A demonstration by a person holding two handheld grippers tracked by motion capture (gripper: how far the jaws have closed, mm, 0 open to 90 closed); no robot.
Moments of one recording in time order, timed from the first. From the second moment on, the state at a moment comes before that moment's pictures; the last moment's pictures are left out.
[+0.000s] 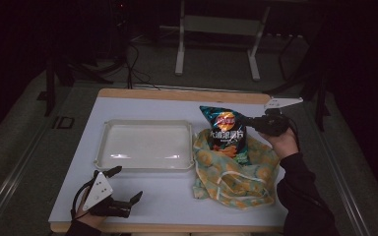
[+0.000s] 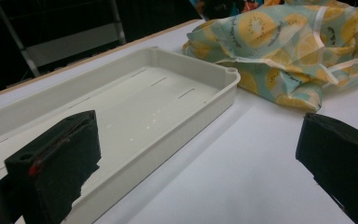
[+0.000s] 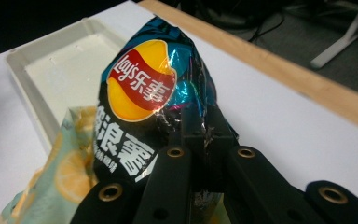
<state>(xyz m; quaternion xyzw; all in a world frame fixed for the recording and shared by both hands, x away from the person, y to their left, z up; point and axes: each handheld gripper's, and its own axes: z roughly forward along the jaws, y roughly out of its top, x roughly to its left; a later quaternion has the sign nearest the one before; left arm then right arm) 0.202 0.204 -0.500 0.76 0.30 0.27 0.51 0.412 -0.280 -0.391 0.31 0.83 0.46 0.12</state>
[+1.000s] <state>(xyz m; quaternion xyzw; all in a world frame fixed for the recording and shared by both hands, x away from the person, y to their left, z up) 0.201 0.204 -0.500 0.76 0.30 0.27 0.51 0.395 -0.259 -0.284 0.28 0.81 0.48 0.21</state>
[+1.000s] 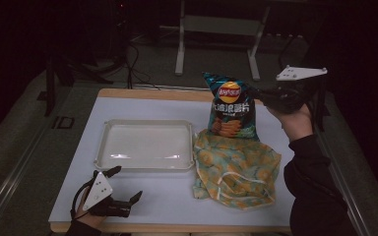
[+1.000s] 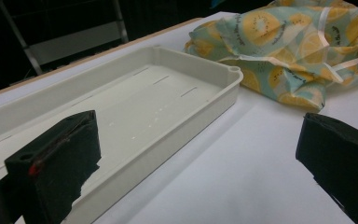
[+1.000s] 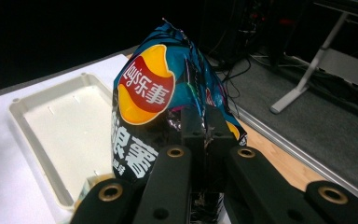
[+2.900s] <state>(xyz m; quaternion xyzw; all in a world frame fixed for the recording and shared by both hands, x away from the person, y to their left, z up) 0.200 0.206 -0.500 0.76 0.30 0.27 0.51 0.409 -0.063 -0.363 0.19 0.81 0.54 0.10</state>
